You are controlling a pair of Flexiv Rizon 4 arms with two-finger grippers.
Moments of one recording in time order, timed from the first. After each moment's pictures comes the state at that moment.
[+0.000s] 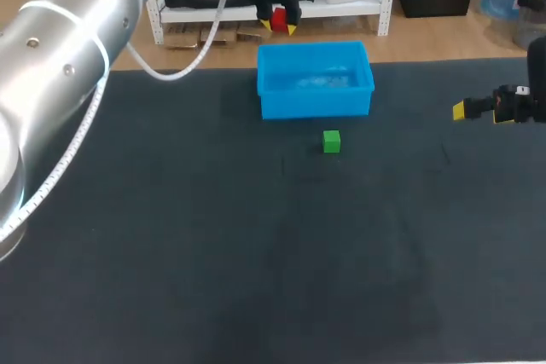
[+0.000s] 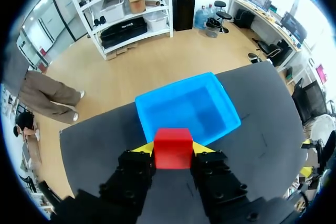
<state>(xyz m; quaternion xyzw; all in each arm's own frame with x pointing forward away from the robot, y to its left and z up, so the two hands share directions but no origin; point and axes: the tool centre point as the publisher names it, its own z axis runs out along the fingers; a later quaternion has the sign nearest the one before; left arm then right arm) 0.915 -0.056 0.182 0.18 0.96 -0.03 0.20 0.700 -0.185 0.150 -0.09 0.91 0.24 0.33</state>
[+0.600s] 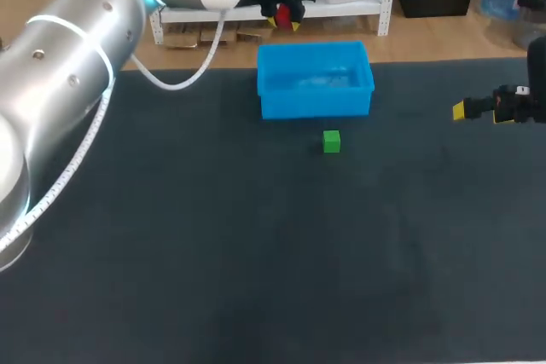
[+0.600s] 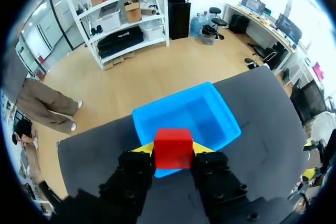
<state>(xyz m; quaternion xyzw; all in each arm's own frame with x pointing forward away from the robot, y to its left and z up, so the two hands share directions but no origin) 0.934 -0.065 0.178 0.20 0.95 -0.04 0.24 0.700 -0.185 0.150 -0.09 0.91 0.24 0.33</state>
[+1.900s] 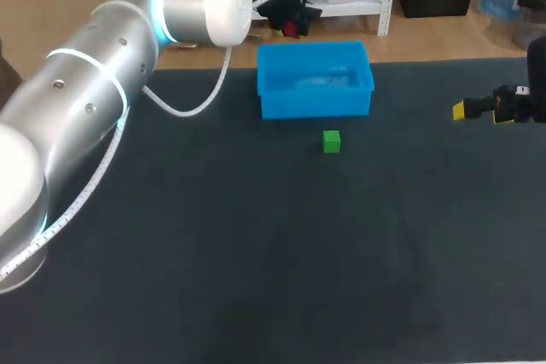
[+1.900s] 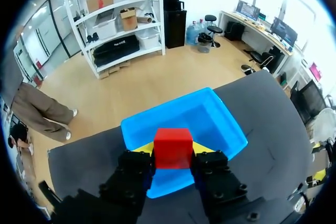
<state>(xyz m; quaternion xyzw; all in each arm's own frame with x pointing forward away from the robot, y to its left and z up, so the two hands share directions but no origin) 0.954 -0.079 0.142 0.20 0.94 -0.06 0.28 0.700 -0.185 0.150 -0.09 0.91 0.24 0.33</state>
